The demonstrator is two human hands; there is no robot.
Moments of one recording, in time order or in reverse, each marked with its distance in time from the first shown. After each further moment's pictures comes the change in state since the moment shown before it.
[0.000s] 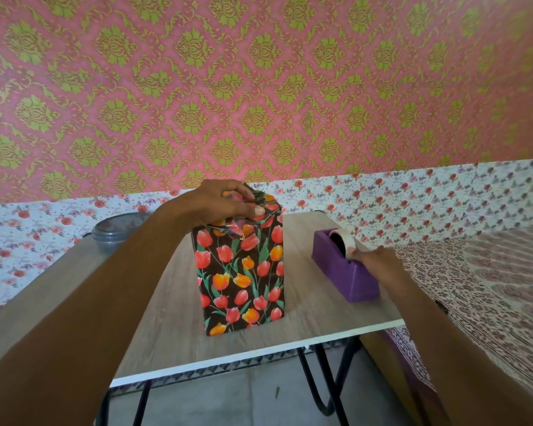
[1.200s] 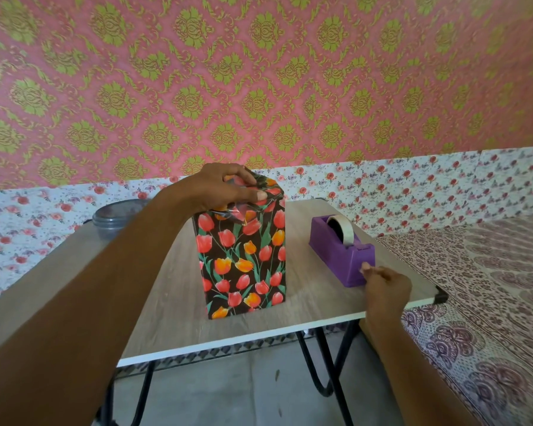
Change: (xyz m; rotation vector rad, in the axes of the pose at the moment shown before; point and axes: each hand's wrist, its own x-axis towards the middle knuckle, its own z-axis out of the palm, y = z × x) left_hand -0.005 -0.003 0.002 -0.027 0.017 0.050; right_hand -0.055 0.054 0.051 0.690 0.407 -0.072
